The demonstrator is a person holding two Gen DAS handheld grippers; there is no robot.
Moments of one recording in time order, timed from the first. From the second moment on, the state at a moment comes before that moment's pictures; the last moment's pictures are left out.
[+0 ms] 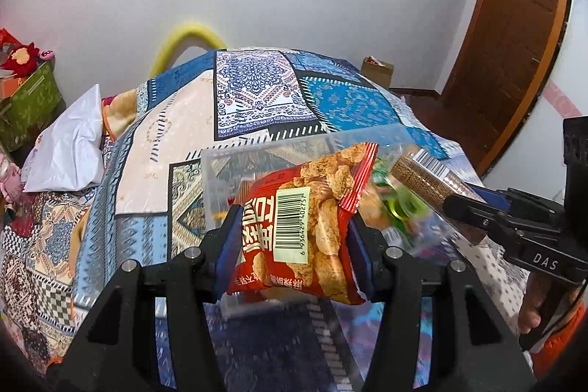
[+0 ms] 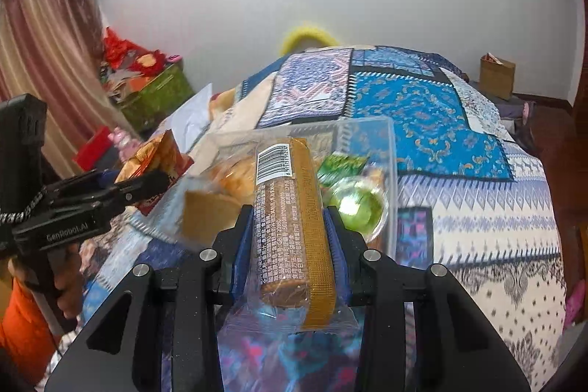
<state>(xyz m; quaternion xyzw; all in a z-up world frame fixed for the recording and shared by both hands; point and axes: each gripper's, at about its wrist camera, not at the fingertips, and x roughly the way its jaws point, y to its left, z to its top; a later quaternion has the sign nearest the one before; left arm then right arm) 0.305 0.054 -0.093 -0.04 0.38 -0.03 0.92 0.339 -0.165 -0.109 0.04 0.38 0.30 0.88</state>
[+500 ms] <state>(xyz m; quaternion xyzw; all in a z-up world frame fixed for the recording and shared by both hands) 0.345 0.034 -0.122 0.03 0.40 -0.01 0.92 0.361 -0.125 -0.138 -0.01 0.40 0.26 0.88</state>
